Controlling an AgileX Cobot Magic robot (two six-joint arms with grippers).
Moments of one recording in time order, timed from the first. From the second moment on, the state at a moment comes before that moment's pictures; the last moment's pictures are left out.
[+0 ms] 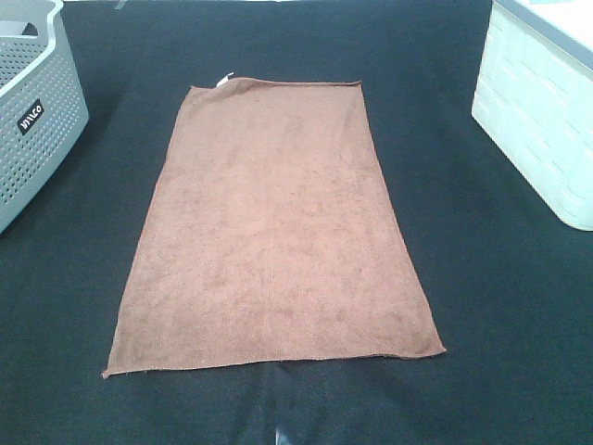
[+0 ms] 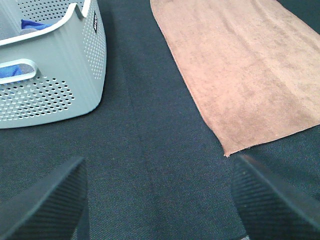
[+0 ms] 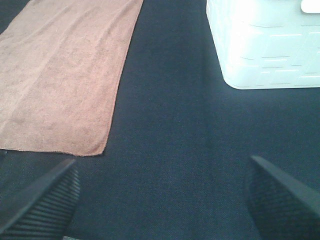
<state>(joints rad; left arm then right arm) -0.01 0.00 -0.50 -0.15 1.06 0.22 0.00 -0.01 -0.50 0.09 1.07 -0.11</state>
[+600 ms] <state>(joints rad) -0.01 0.00 -0.50 -0.15 1.06 0.22 0.00 -0.01 -0.50 0.09 1.07 -0.11</state>
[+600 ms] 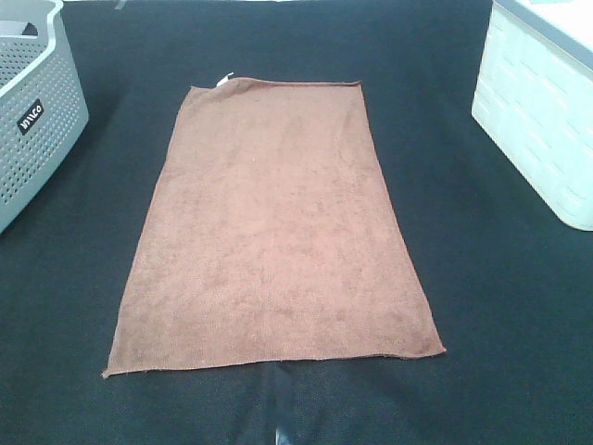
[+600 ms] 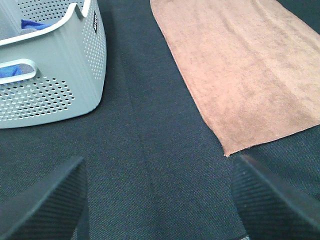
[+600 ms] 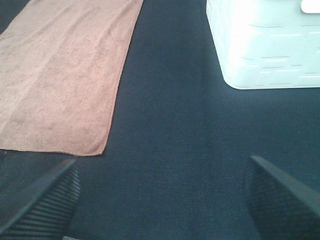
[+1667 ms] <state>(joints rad) -0.01 0.00 -0.50 -0.15 1.06 0.22 0.00 -0.01 -0.50 0.09 1.07 -0.11</state>
